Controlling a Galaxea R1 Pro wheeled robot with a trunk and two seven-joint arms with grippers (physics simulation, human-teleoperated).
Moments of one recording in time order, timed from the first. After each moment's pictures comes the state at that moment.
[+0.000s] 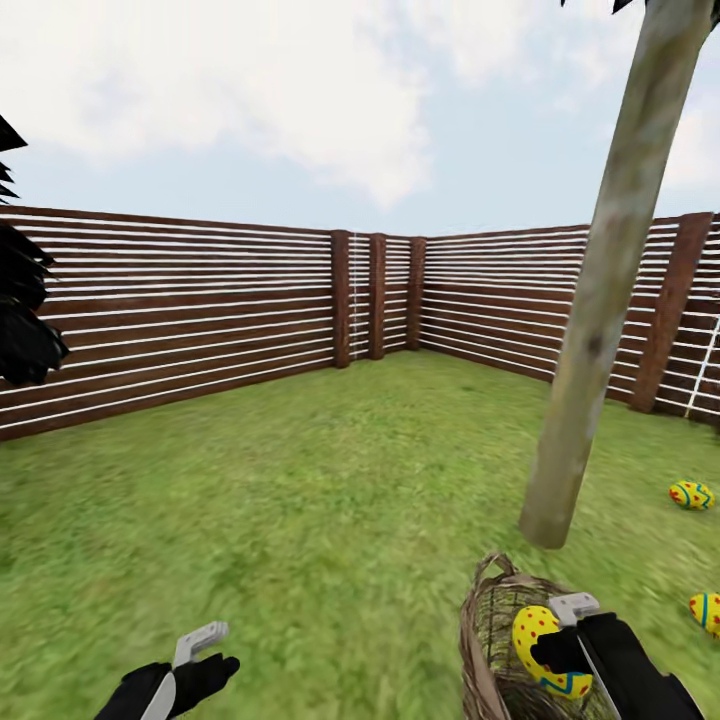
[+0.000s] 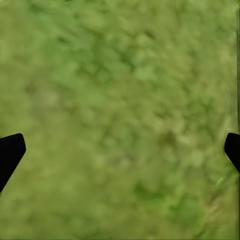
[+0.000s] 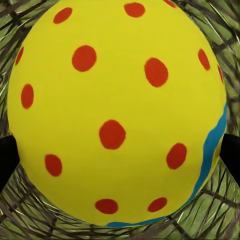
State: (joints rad) left arm -0.36 0.06 0.20 -0.58 0.20 0.46 -0.08; right arm -0.37 -0.18 -0.16 -0.83 0.34 0.69 0.30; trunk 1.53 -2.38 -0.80
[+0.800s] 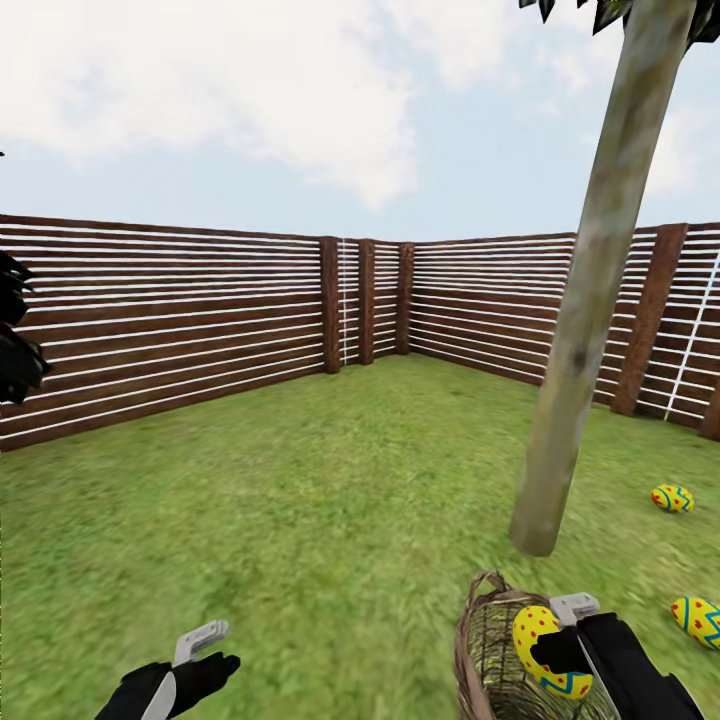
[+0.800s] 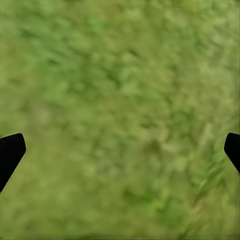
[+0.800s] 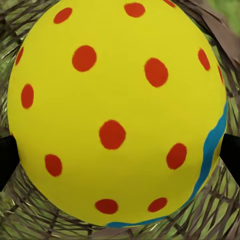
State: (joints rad) left arm -0.36 0.06 0.20 -0.58 0.20 0.45 -0.08; right arm -0.37 -0.18 -0.16 -0.83 0.34 0.69 0.30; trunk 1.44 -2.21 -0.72
